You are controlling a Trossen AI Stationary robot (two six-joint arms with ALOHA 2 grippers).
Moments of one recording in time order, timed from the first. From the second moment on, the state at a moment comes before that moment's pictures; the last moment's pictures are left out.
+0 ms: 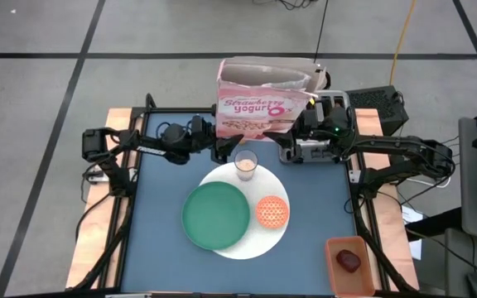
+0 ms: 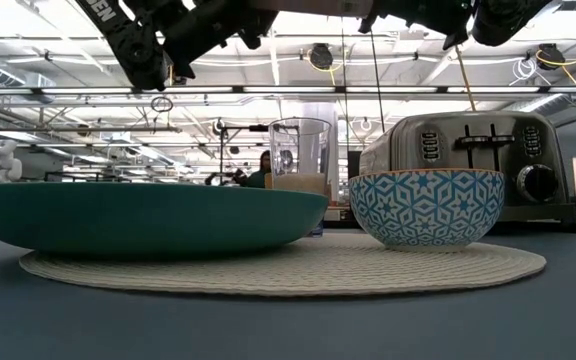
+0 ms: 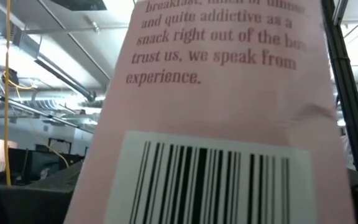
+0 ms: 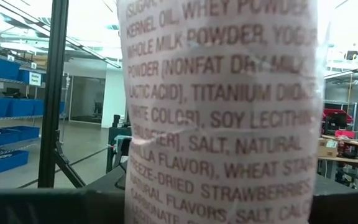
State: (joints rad) left arm 0.25 1.70 0.85 1.54 0.21 -0.11; right arm -0.37 1.24 0.74 0.89 -0.44 0.07
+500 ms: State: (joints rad) left arm 0.24 1.70 0.85 1.54 0.19 -0.06; right arm -0.37 1.24 0.74 0.88 -0.44 0.07
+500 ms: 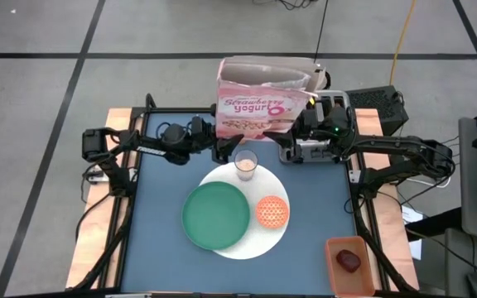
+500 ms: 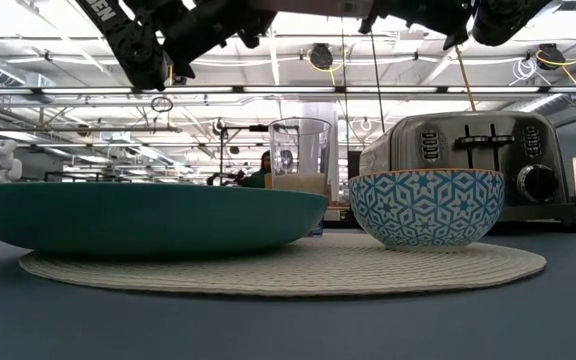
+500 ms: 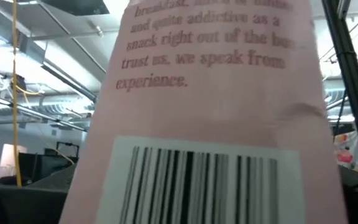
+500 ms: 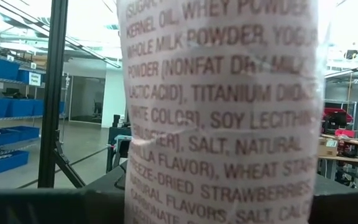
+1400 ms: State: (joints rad) left arm 0.24 1.70 0.85 1.54 0.18 -0.03; right arm -0.37 1.24 0.74 0.88 -0.44 0.08
